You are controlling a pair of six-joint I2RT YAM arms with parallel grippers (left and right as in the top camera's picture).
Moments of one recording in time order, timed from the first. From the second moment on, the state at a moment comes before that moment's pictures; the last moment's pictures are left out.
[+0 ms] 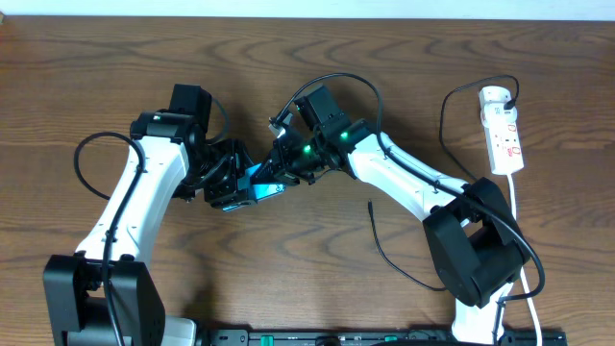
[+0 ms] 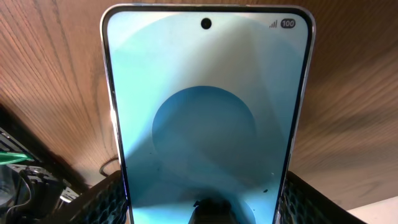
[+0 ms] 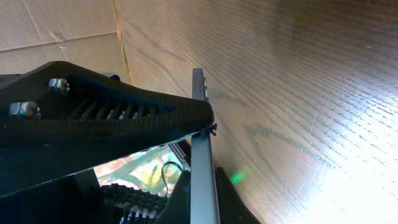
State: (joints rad) left arm -0.10 1.61 1.22 -1.09 0.49 -1.82; right arm 0.64 2.00 1.42 -0.40 -0.91 0.77
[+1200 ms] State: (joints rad) left arm 0.04 1.61 1.21 -0.63 0.64 -1.40; right arm 0.55 2.00 1.42 -0.39 -0.88 0.76
